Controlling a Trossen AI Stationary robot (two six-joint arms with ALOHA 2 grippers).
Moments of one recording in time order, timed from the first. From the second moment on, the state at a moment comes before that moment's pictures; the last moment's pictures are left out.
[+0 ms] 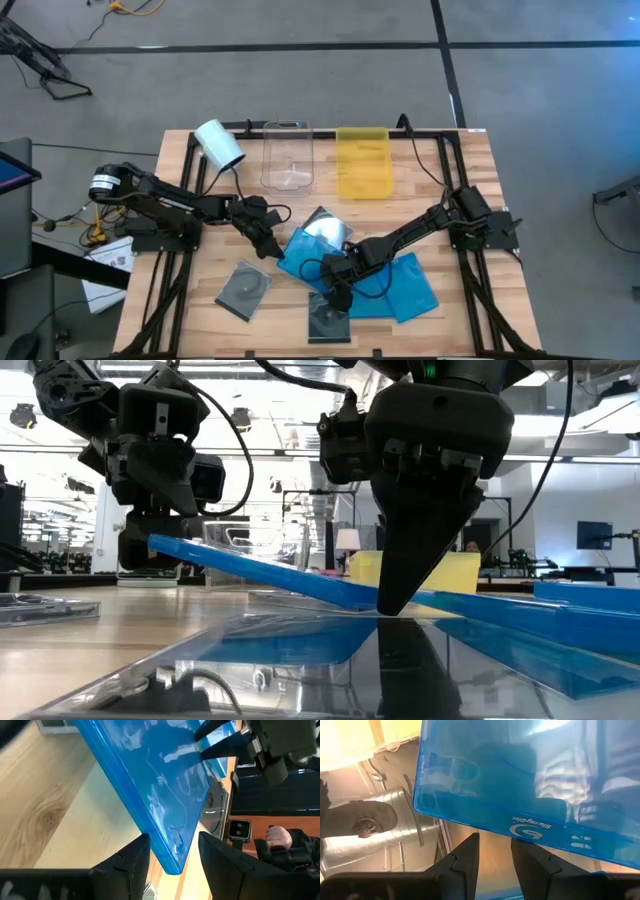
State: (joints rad) left arm 0.01 1.39 0.44 0.32 0.51 -0.89; right arm 0.33 2.04 1.35 -0.50 0.05 0.54
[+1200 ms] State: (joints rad) left arm 0.01 1.39 0.44 0.17 0.42 -0.86; right arm 0.33 2.03 1.35 -0.47 0.12 0.52
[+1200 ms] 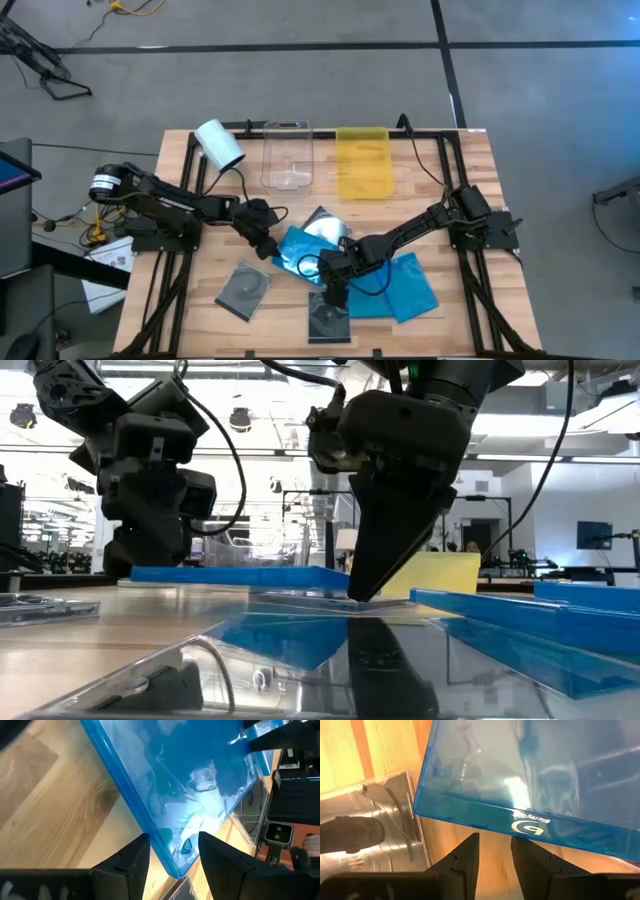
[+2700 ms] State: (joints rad) left arm 0.03 1.39 0.44 0.04 0.19 -0.91; right arm 0.31 2.03 1.35 -0.51 0.05 0.50
